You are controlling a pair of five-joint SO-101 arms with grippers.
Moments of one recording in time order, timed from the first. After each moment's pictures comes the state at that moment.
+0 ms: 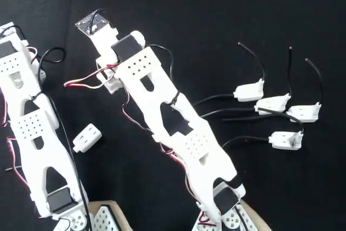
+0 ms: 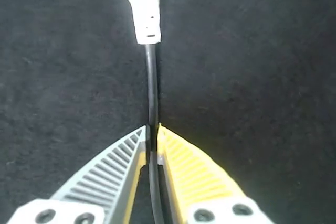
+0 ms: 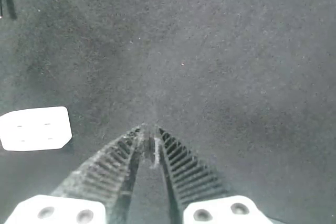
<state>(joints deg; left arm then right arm) -30.6 76.8 -87.0 99.9 2.9 -39.0 47.9 -63.3 99.1 3.6</state>
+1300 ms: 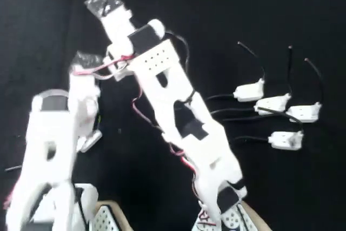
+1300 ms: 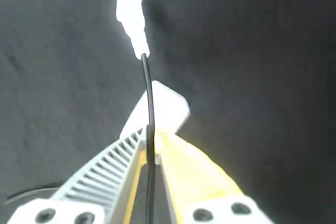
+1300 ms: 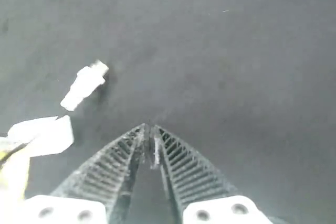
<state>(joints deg) -5.2 -40.4 47.3 75.6 -13.2 -36.8 36.4 -59.2 99.3 3.6</state>
